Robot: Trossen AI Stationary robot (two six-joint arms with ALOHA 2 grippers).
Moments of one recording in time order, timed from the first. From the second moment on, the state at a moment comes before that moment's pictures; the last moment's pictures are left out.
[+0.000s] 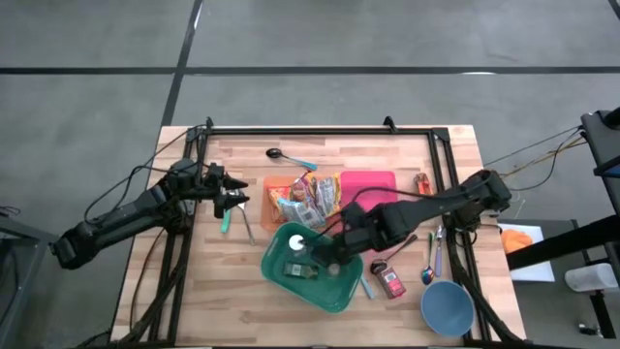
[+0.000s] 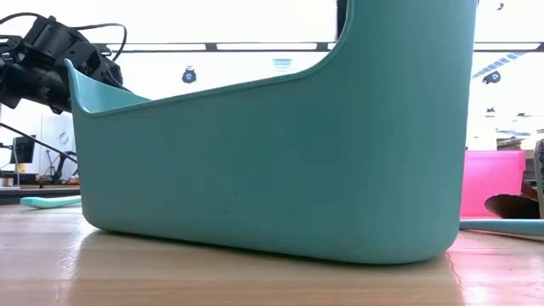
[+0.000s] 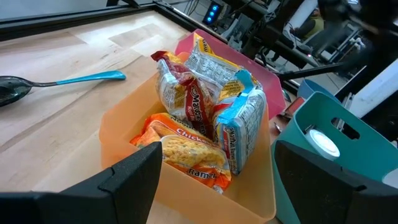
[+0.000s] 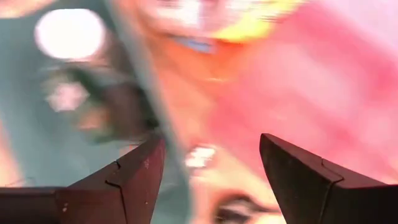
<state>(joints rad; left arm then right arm) 0.64 0.36 0.11 -0.08 0.53 -0.30 0.35 1.78 1.69 -1.26 0.32 1.24</state>
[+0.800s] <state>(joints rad) 0.64 0.36 0.11 -0.08 0.53 -0.30 0.32 1.33 1.07 -1.57 0.31 1.66</state>
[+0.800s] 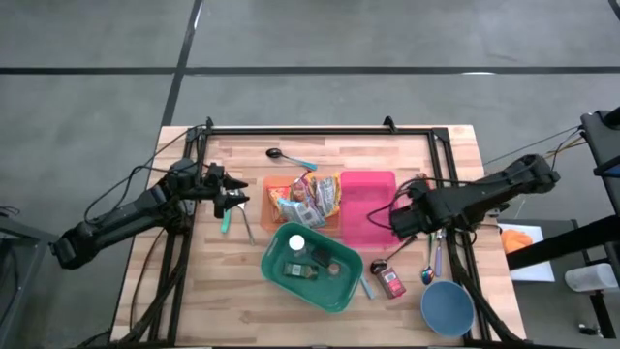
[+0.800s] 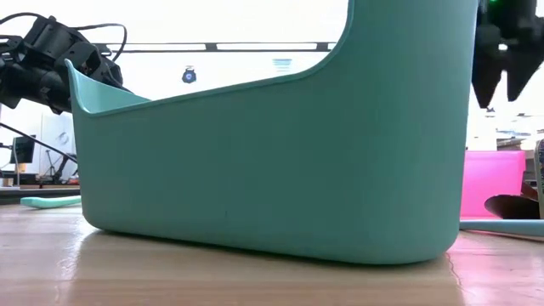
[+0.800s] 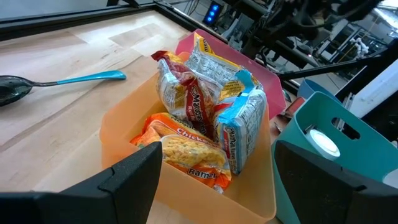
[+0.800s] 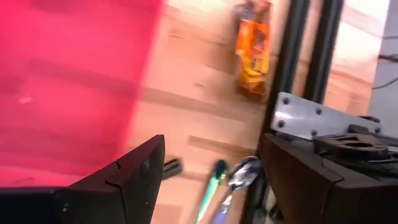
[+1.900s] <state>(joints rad) 0.64 0.36 0.11 -0.08 0.53 -0.30 -0.20 1.27 1.01 -1.33 0.35 1.01</state>
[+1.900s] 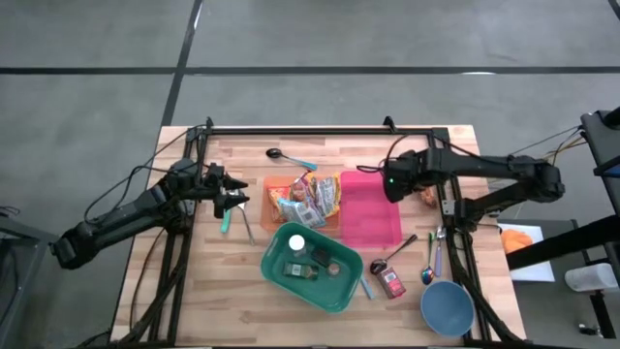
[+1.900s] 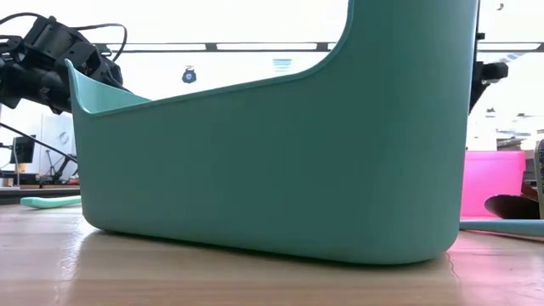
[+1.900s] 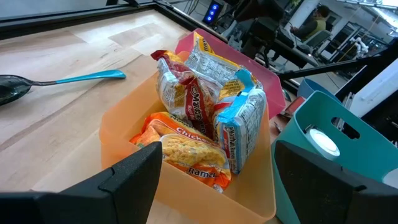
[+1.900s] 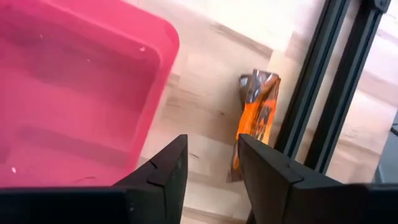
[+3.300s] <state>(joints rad) 0.64 0.36 0.11 -0.08 0.53 -0.30 -0.28 1.34 0.94 -1.38 0.28 1.35</state>
